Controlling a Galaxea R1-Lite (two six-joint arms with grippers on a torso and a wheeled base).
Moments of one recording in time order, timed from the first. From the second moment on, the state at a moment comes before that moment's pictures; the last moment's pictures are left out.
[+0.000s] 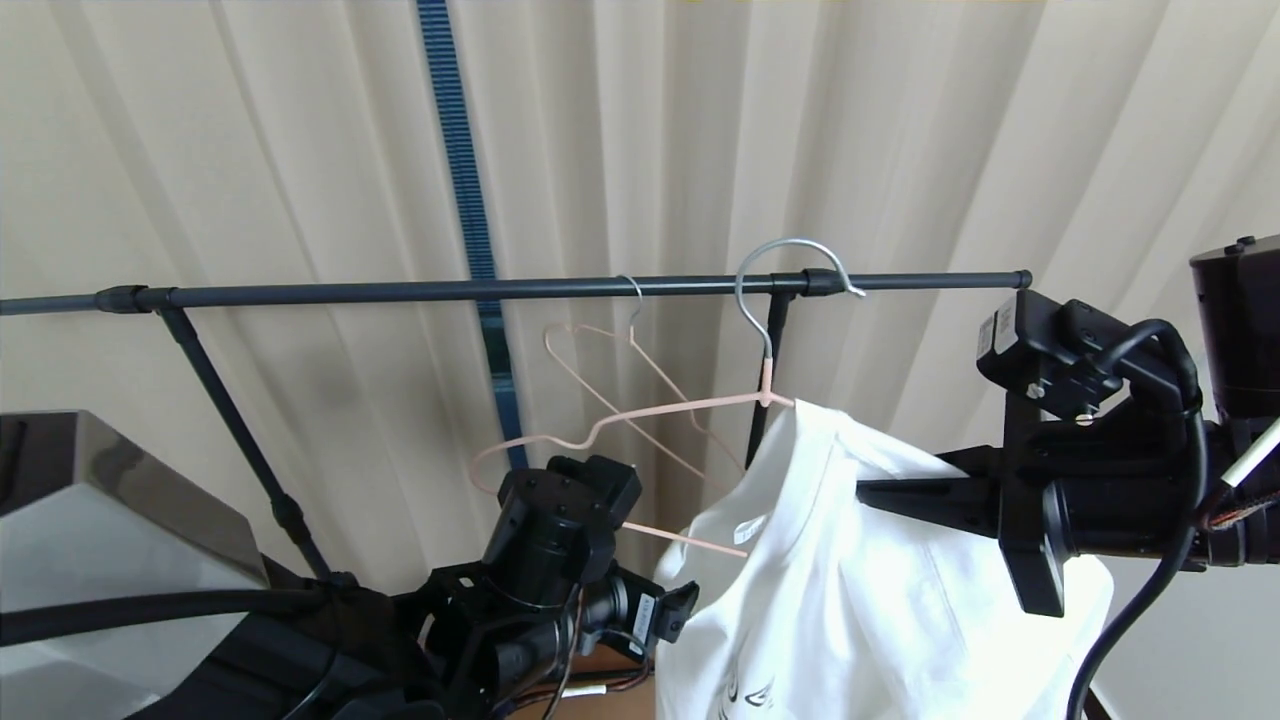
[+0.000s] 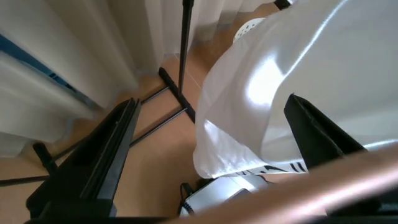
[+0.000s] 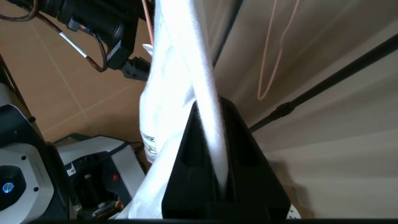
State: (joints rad) left arm -0.80 1.97 -0.71 -0.67 0.16 -0.18; right arm 0.55 1.40 -0.92 0.09 0.30 -0.33
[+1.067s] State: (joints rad) left arm -0.76 1.74 -0.59 -0.67 0.21 -0.14; right arm 0.52 1.42 -0.90 0.09 0.30 -0.33
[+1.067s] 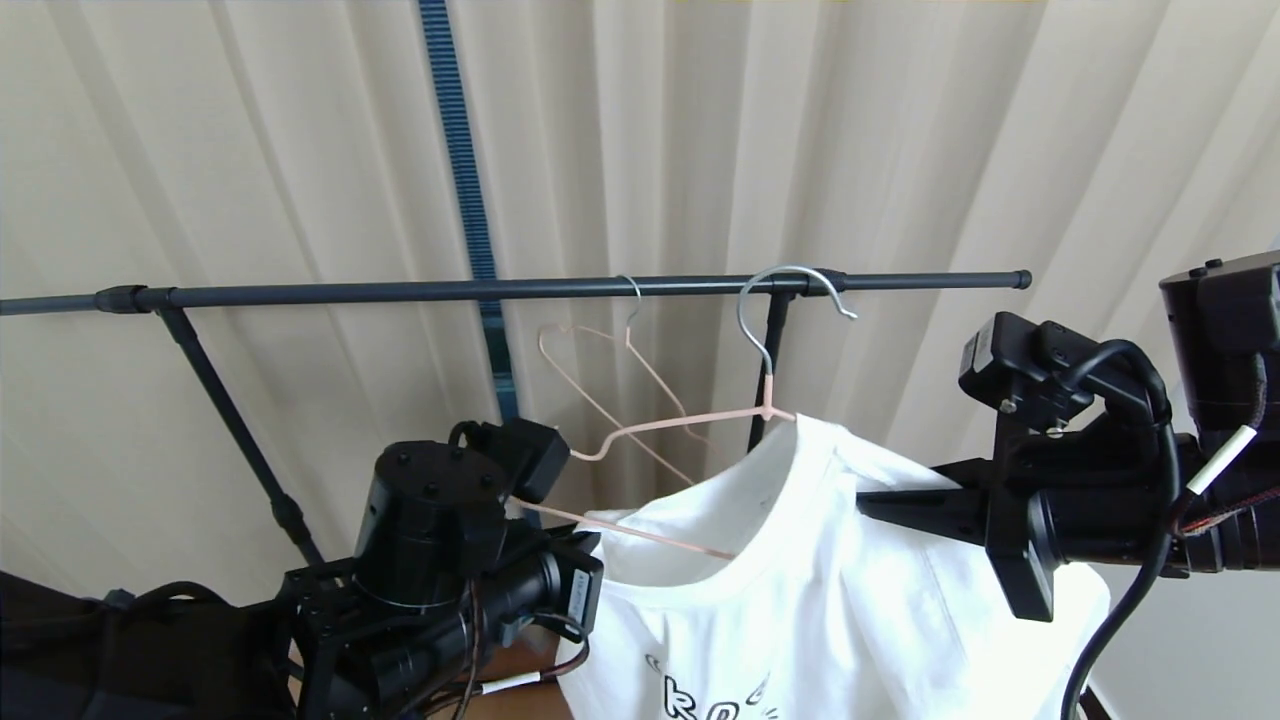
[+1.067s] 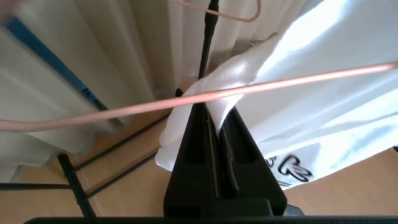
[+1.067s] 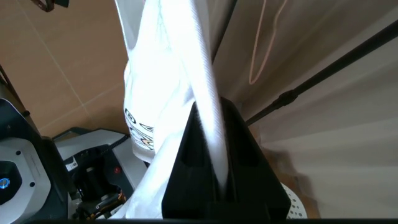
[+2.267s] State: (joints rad) left arm -0.52 1.63 -0.57 -0.68 0.20 -0.14; right arm 0.47 1.39 -0.82 0.04 0.30 -0.46
